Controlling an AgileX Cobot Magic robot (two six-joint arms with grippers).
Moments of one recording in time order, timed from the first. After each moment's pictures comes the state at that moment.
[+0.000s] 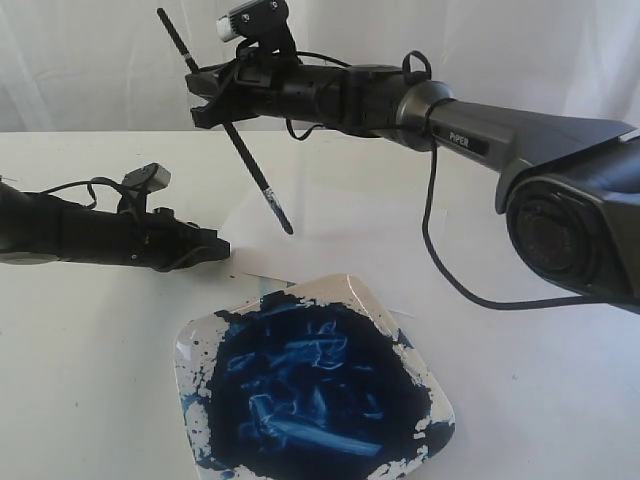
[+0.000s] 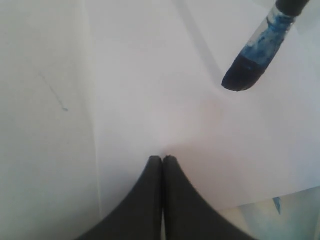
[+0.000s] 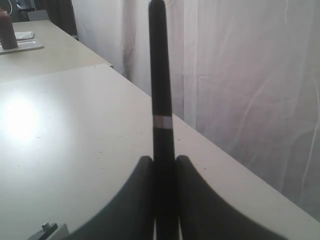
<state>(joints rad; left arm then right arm) -0.16 2.17 -1.16 -1.77 0.71 1.70 0.62 2.44 -2.11 1.74 0.59 -1.87</state>
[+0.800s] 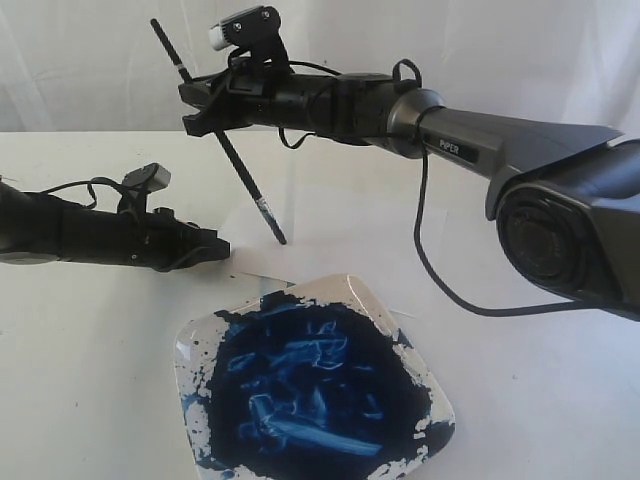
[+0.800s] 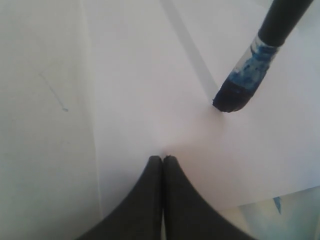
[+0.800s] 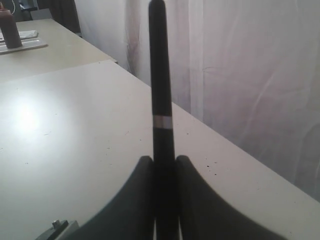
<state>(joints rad) -0.16 2.17 -1.16 -1.77 0.71 1.70 0.64 2.45 -2.11 1.74 0.58 -1.83</state>
